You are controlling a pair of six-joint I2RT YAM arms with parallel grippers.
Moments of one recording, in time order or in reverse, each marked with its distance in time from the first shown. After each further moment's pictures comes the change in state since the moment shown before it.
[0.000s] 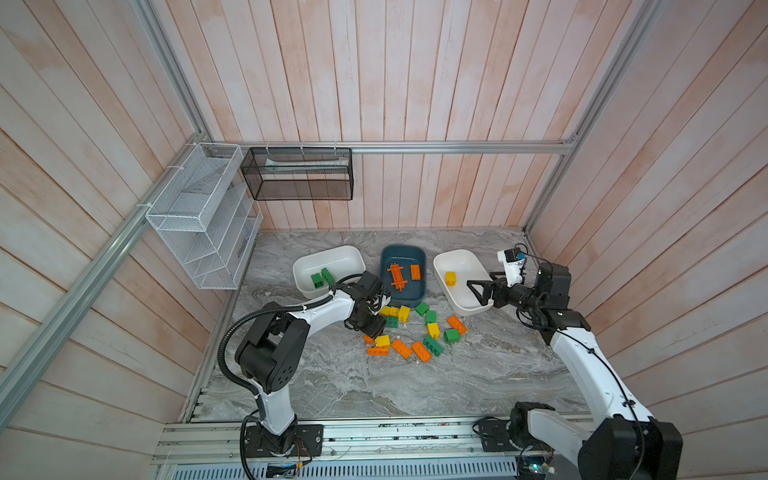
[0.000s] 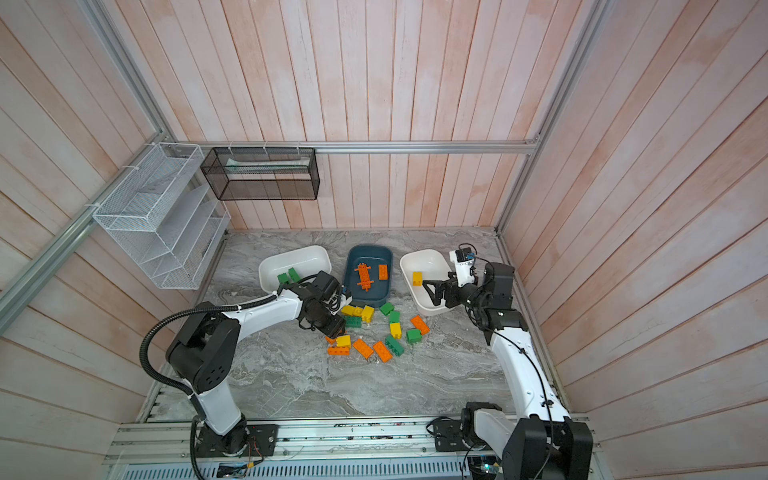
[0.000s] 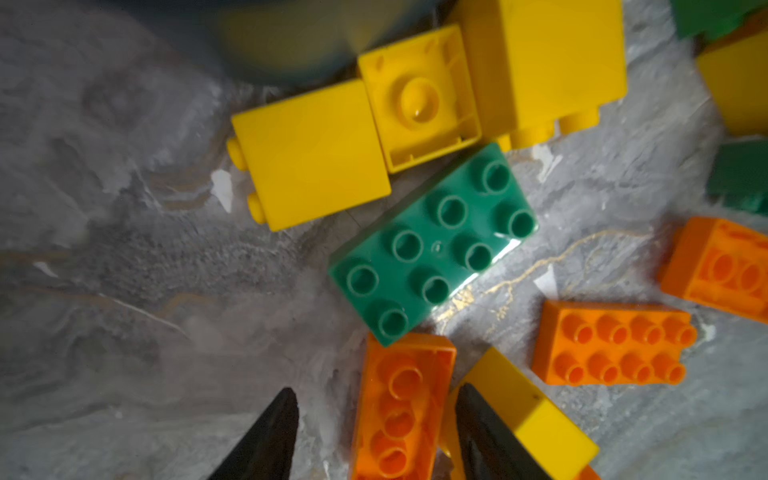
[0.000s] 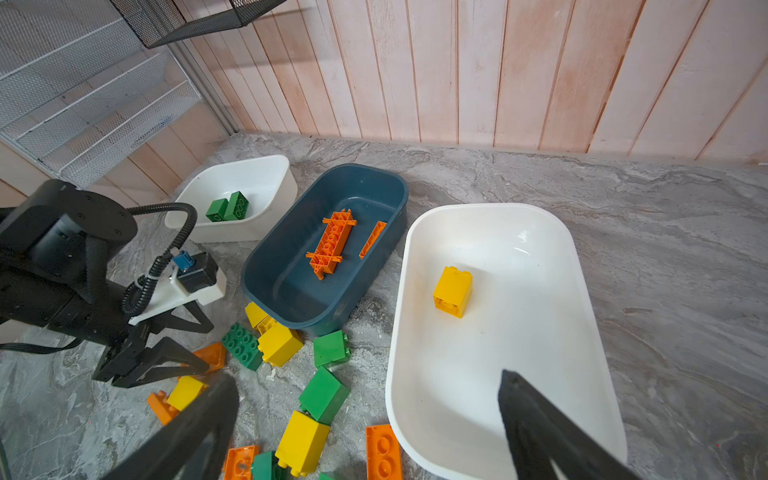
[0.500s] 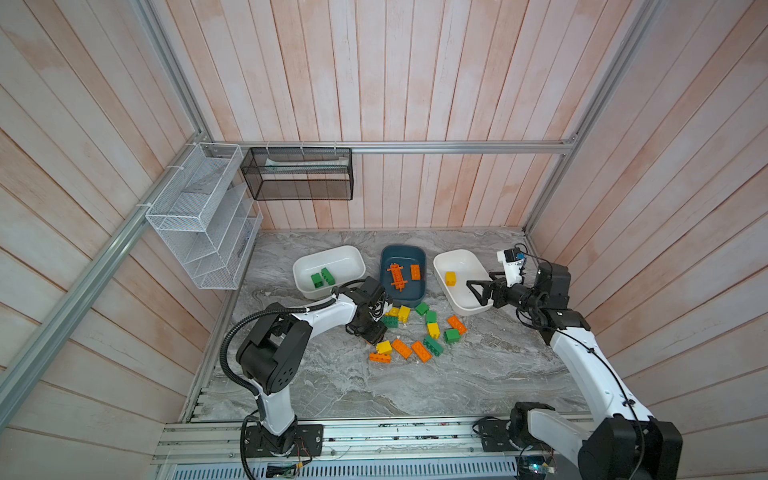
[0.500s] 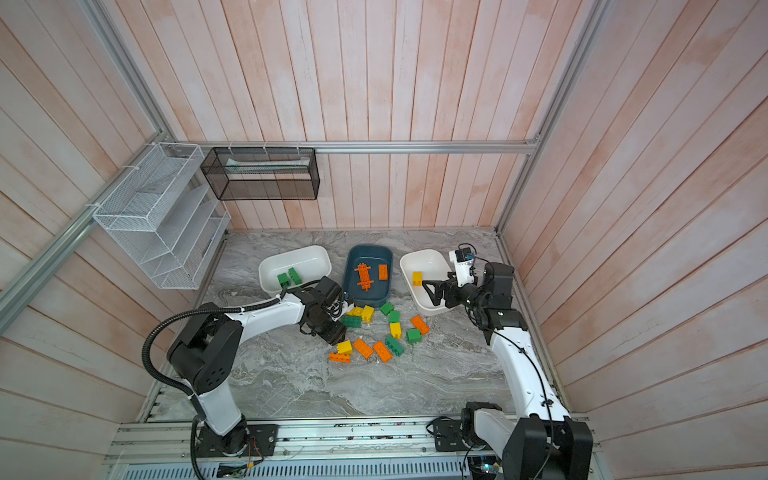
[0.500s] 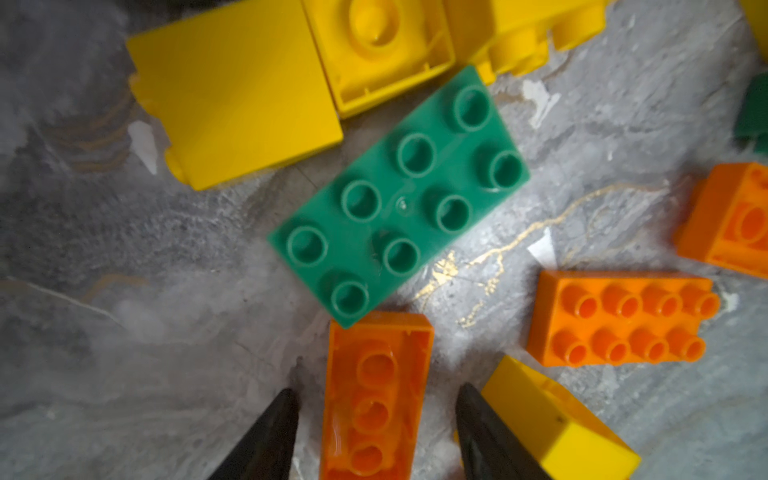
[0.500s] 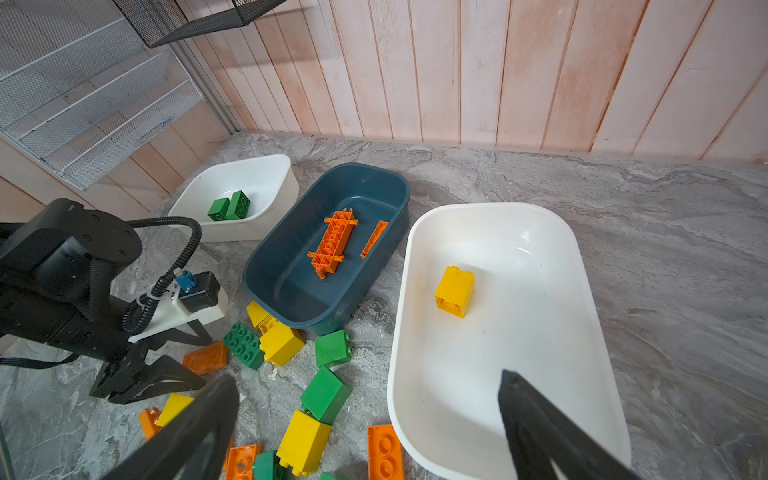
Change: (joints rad) left arm -0.024 0.000 -0.020 -0.001 -0.014 -0.001; right arm 0.002 0.003 0.000 0.000 -0.003 0.000
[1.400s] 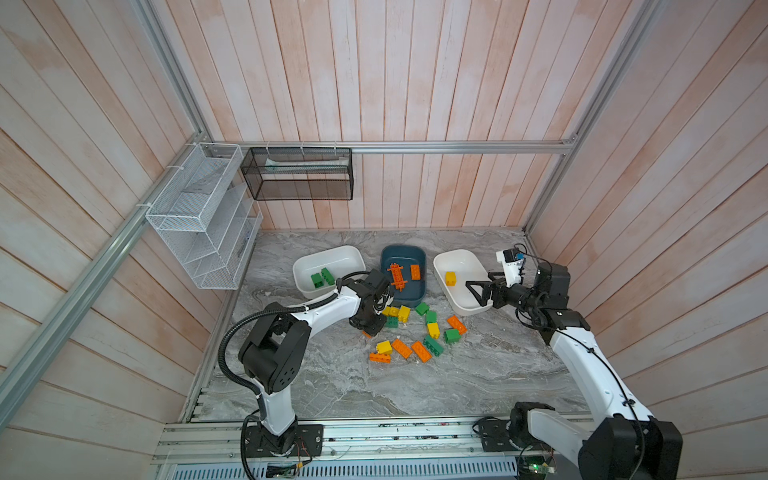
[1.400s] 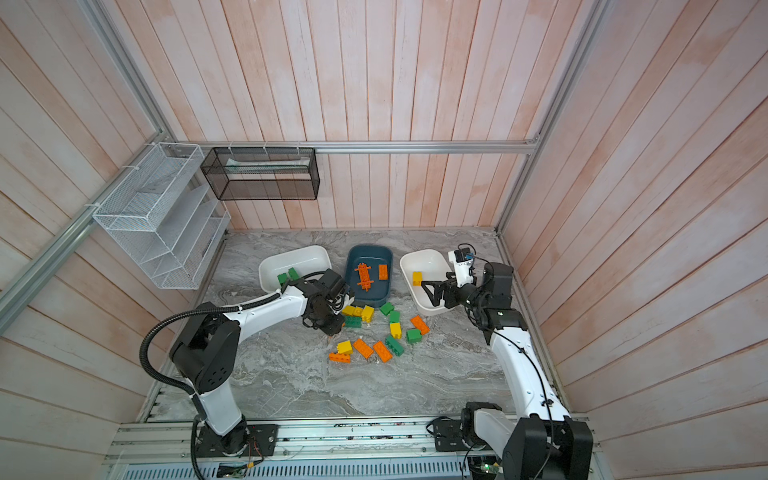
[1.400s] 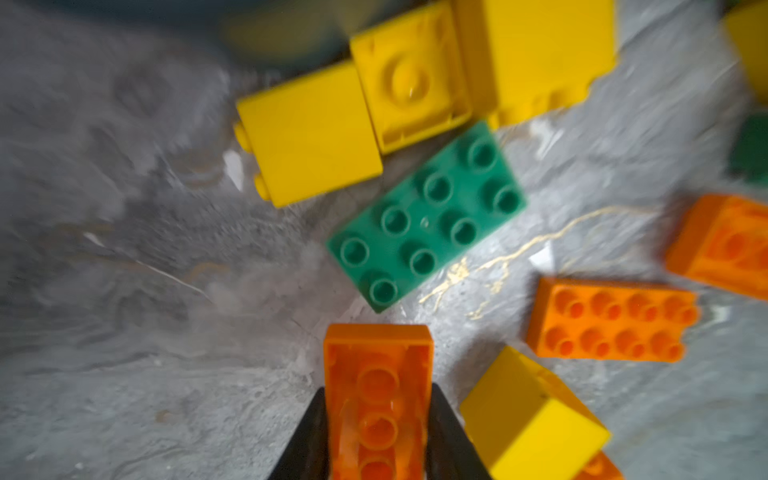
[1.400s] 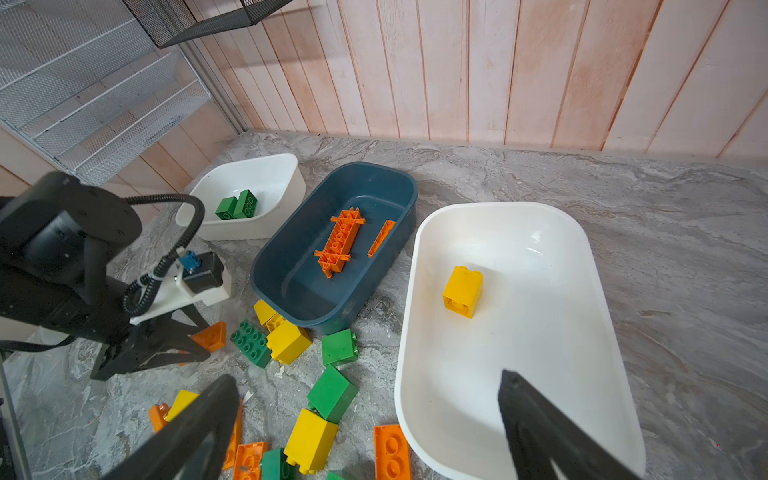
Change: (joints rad) left arm -0.012 0.008 0.201 -0.178 -0.062 -0.019; right arm 0.004 0.000 0.000 -0.003 -0.027 0.010
